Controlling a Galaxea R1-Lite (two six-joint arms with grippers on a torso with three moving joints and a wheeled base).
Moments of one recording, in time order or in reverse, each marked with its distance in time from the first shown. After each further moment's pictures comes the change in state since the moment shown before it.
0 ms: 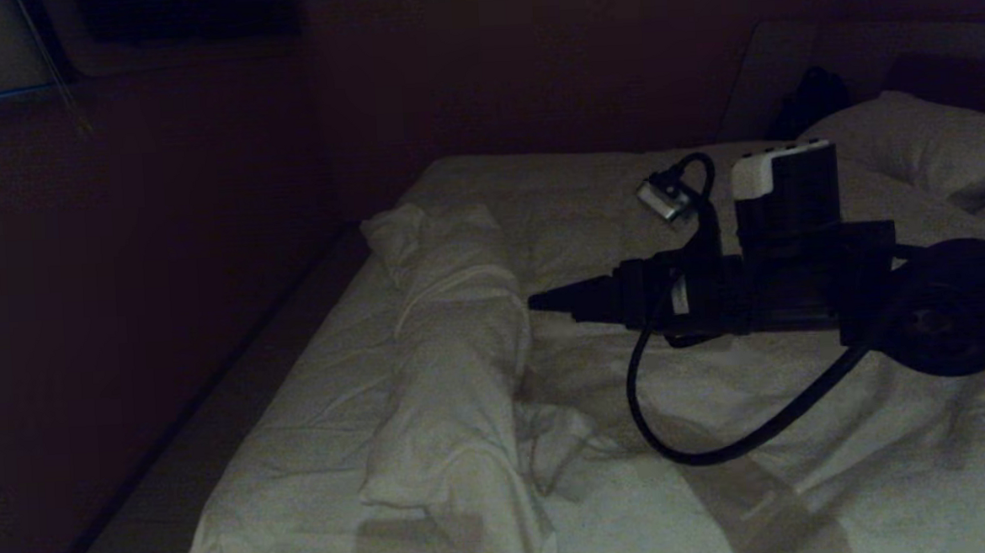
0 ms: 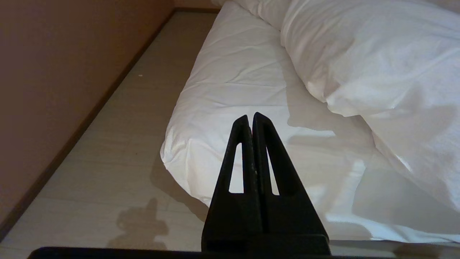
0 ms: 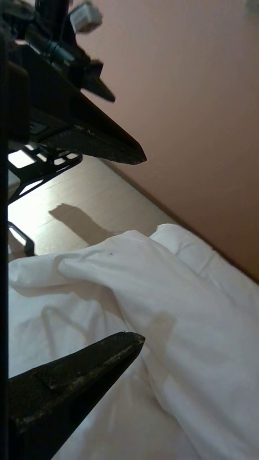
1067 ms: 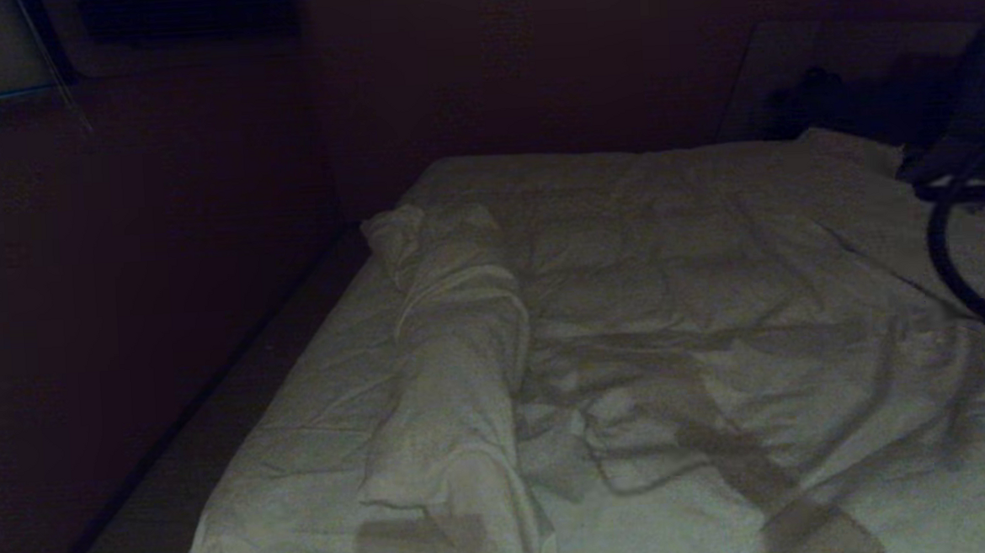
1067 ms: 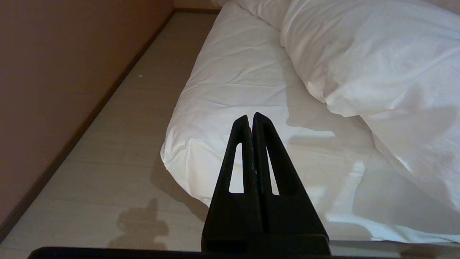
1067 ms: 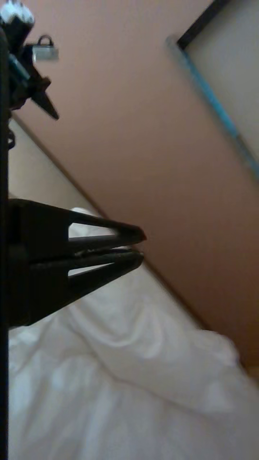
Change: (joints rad) left arm 0.000 0.000 0.000 0.000 0.000 0.000; right arm -0.253 -0.439 0.028 -0.003 0.031 0.000
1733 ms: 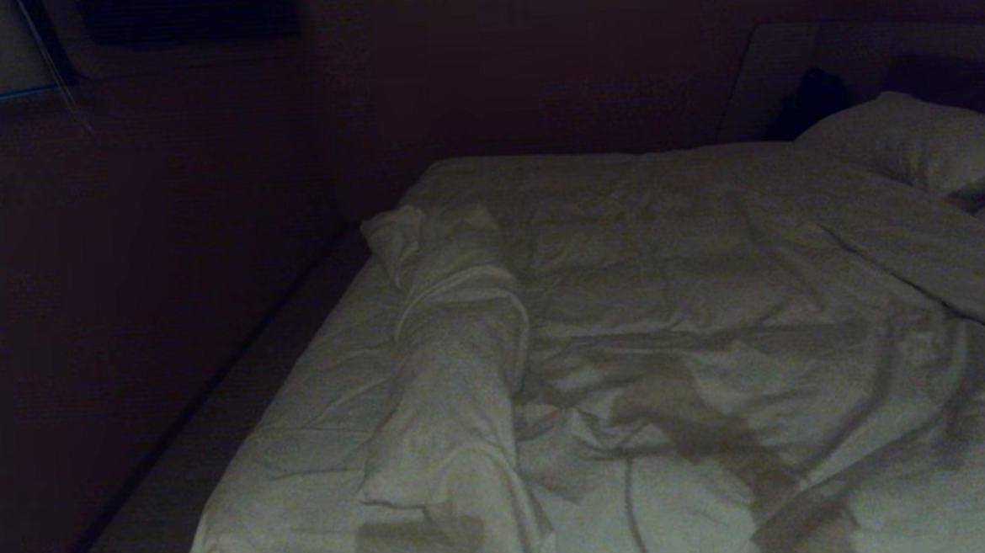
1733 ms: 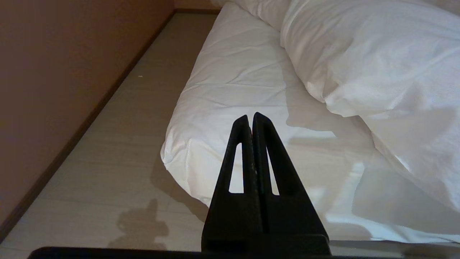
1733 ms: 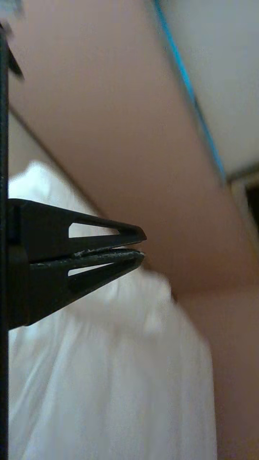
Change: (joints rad) left arm 0.000 0.000 0.000 0.000 0.000 0.000; right arm -0.016 -0.267 -0.002 0.119 -0.212 -0.110
